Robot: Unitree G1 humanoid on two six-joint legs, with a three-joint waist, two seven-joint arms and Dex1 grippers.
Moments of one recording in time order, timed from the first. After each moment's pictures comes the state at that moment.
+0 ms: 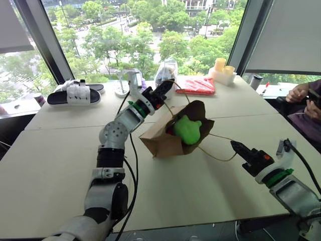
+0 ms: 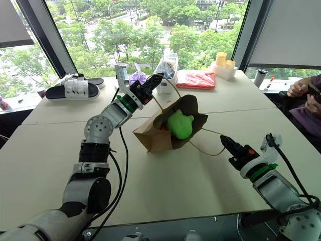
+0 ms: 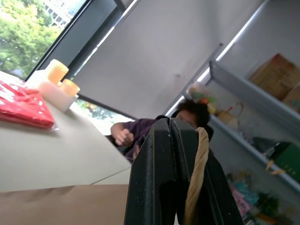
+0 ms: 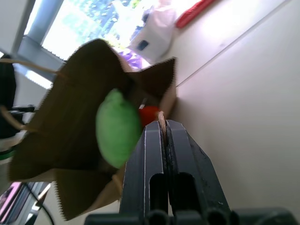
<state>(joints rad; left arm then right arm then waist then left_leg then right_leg) -1.00 0.09 0.25 0.30 -0.84 0.69 -0.43 -0.12 -0.39 -0.68 -0.51 1.52 1.01 -0.06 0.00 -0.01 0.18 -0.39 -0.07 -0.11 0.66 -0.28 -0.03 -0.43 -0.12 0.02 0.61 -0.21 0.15</state>
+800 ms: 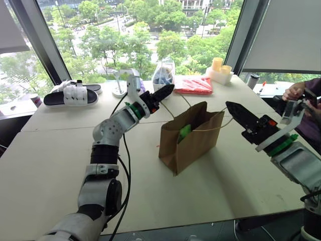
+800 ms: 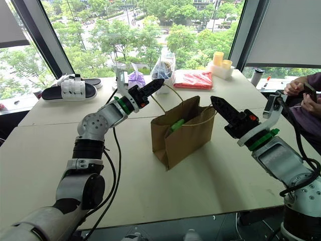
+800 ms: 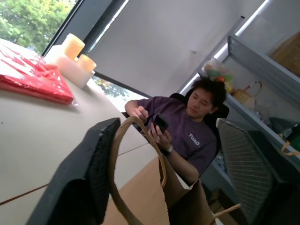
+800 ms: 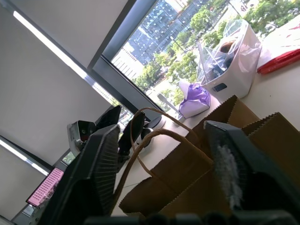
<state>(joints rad) -1.02 0.11 0.27 0.40 -0.80 0.71 -0.50 -0.28 -0.62 -0.47 -0.43 1.70 0.75 -0.14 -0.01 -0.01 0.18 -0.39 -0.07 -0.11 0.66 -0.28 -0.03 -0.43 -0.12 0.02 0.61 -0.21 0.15</state>
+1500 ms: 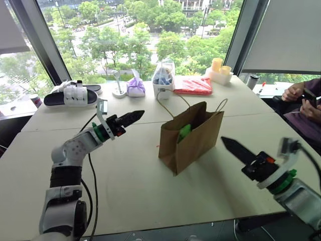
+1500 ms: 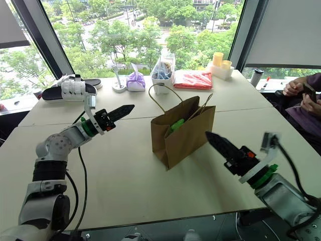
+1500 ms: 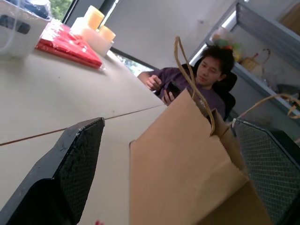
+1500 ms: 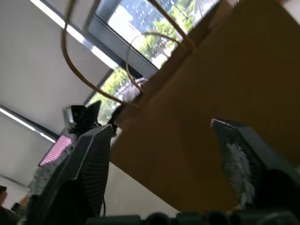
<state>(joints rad) -0.67 0.45 0.24 0.21 -0.82 0.85 -0.83 0.10 -0.61 -0.37 -0.56 1.53 0.74 0.15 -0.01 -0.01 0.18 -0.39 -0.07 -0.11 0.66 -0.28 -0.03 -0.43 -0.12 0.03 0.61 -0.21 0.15</state>
